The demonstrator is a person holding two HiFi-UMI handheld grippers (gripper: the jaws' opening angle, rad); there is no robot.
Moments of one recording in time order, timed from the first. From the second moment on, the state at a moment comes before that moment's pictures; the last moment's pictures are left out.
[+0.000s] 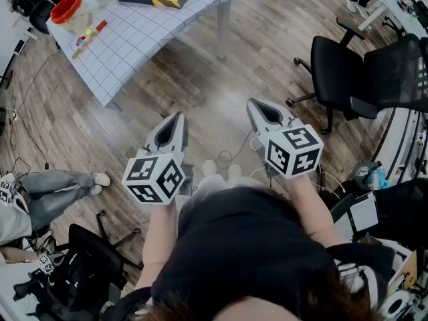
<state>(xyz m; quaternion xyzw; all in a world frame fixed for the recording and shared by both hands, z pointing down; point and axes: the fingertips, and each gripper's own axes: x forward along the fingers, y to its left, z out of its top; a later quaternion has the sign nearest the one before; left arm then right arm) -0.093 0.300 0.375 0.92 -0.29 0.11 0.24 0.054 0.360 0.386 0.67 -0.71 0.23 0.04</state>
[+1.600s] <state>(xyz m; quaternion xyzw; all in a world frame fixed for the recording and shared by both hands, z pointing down) -0.077 0.121 0.394 0.91 -0.34 0.14 0.19 0.053 0.167 0.394 0.60 -0.77 0.22 0.07</state>
